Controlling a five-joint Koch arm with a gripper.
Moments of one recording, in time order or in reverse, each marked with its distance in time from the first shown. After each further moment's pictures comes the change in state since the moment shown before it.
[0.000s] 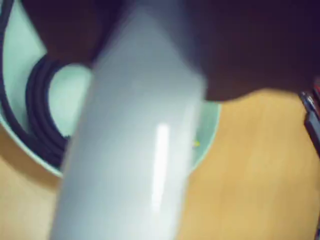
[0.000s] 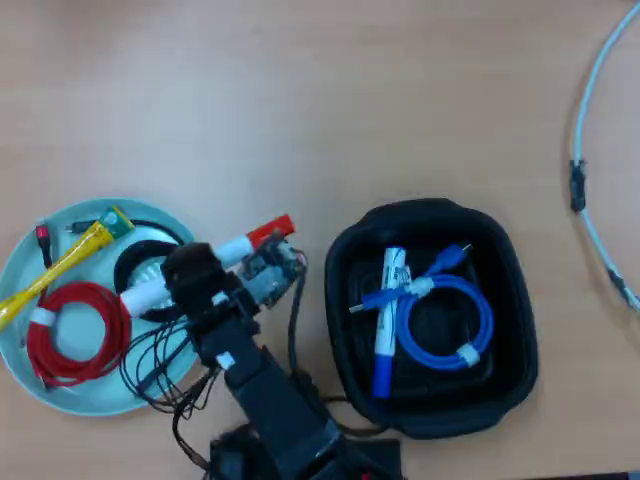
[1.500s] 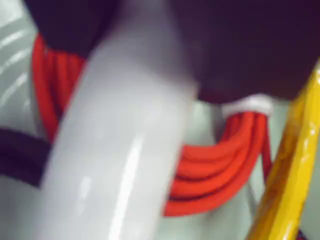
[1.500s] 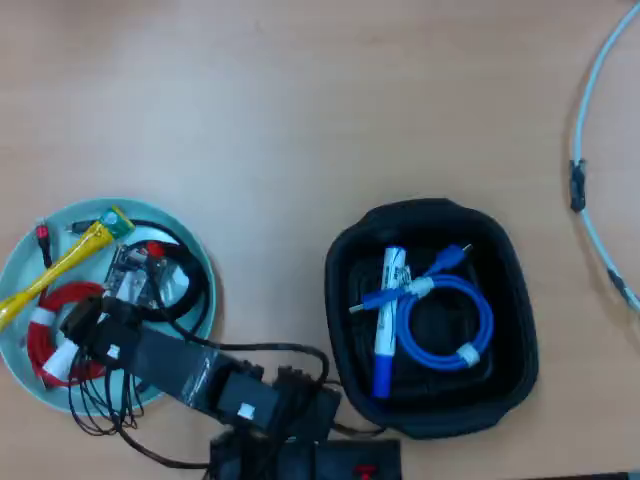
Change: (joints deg) arm -31.8 -36.9 1.8 -29.1 4.6
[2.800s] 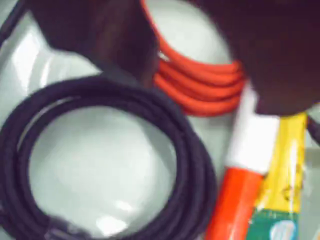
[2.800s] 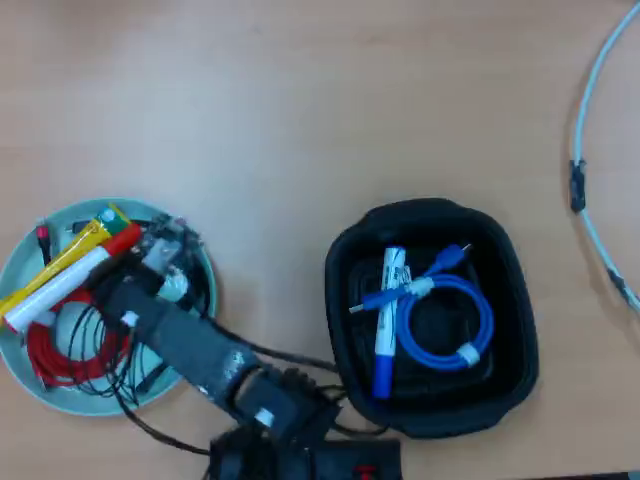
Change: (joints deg) arm 15.5 8.2 -8.3 25.0 -0.1
